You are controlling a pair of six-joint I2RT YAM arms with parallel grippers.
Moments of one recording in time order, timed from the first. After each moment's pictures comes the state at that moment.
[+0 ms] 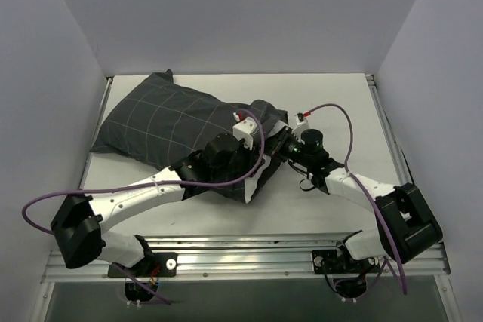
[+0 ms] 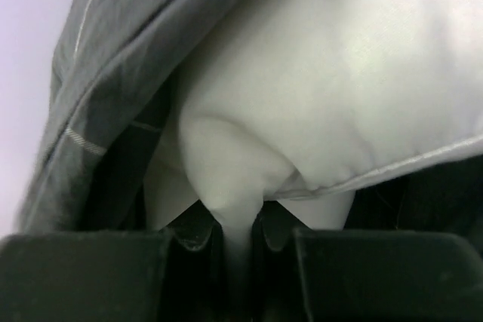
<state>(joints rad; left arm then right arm) -0.98 1.40 1.02 -0.04 -0.10 -0.40 0.45 1.37 0.55 0.54 -0.34 1.06</state>
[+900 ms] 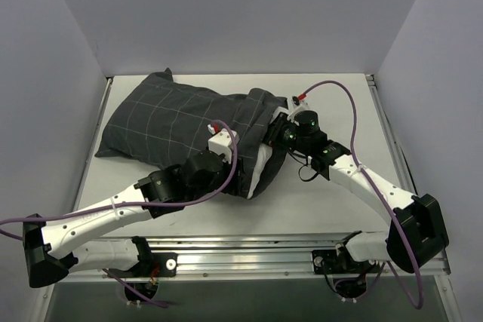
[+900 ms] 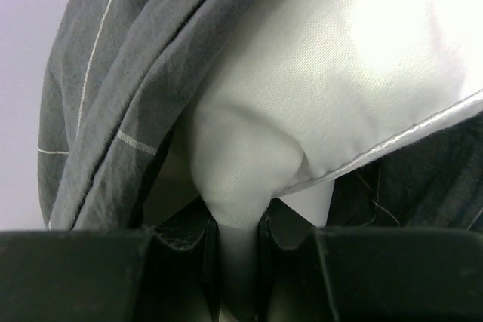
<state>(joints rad) -1.11 1.10 1.03 -0.43 -0.31 -0.54 0.52 1.30 0.87 0.02 -0.17 0.85</state>
